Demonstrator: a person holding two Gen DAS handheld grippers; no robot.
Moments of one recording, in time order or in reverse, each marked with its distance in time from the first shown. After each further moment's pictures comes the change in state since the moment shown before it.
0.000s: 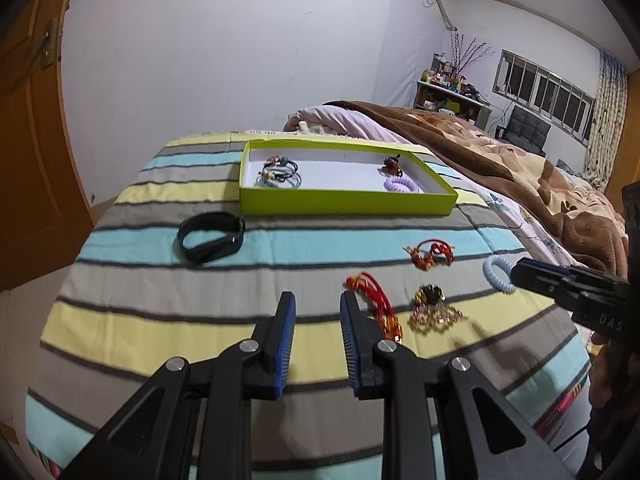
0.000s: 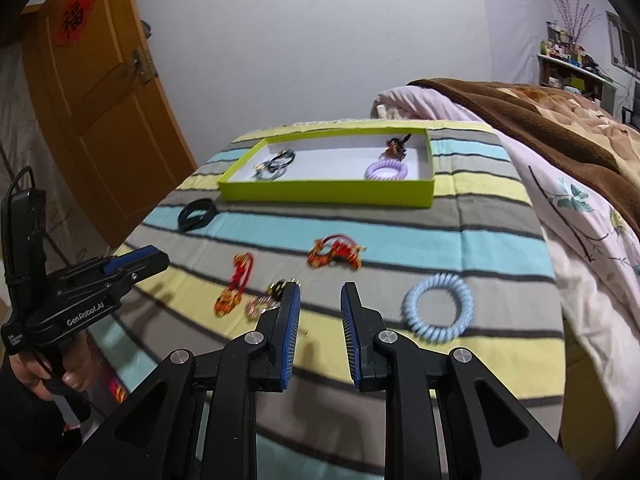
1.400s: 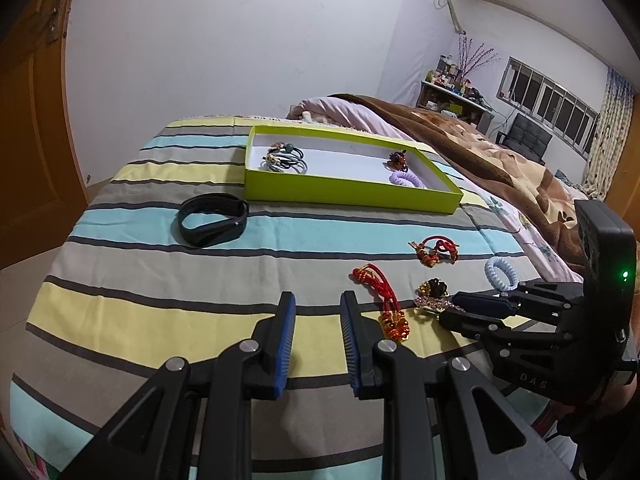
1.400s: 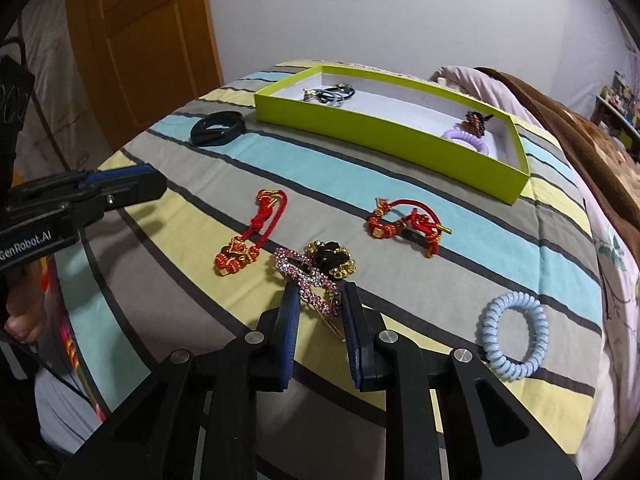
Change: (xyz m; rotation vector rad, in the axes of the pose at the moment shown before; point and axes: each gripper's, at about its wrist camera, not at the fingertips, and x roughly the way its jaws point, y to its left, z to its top) left arm 0.010 0.009 -0.002 -0.052 0.030 -0.031; right arm 0.066 0.033 -0.006 -0.243 0.169 -0.013
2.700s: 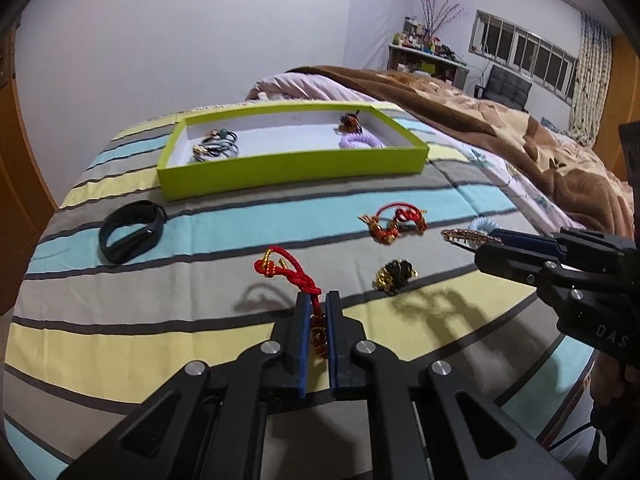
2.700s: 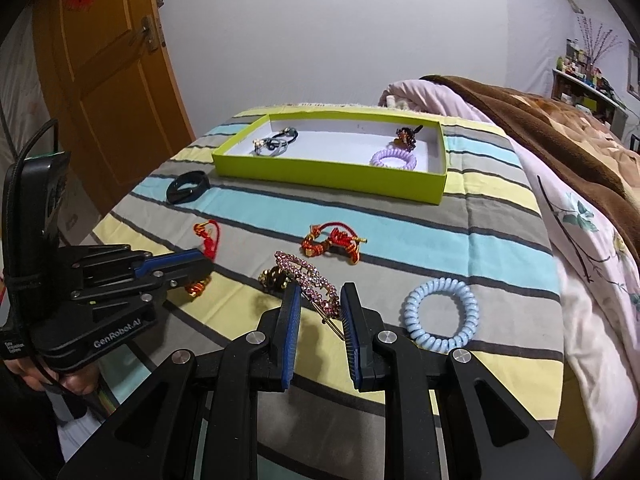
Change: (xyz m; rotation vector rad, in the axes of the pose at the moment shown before) left arm 0.033 -0.051 0.003 0.153 0.074 -0.011; right arm -0.047 -0.035 -0.004 0.160 -0.128 -0.039
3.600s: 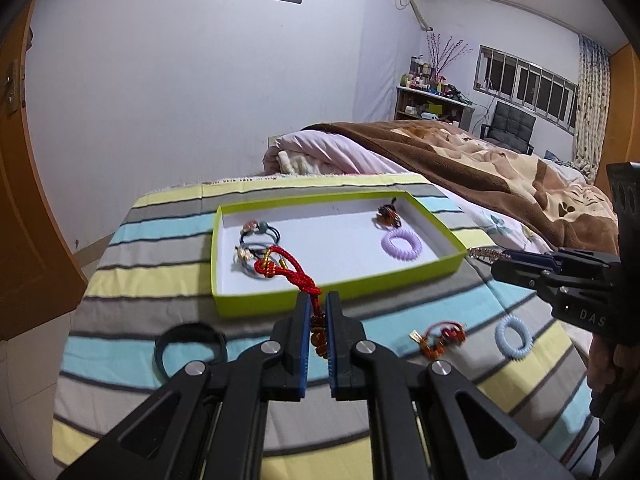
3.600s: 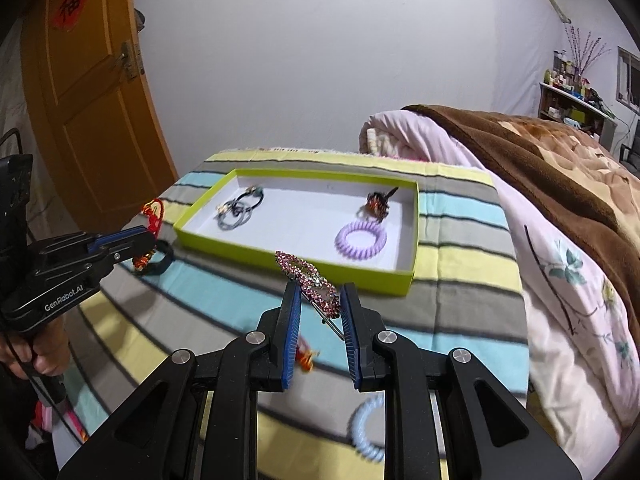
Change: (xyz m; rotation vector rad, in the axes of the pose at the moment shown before) left arm -0.007 0.042 0.077 0.010 -0.145 0.025; right arm 0.021 -0.033 0.077 0.011 -0.062 -0.048
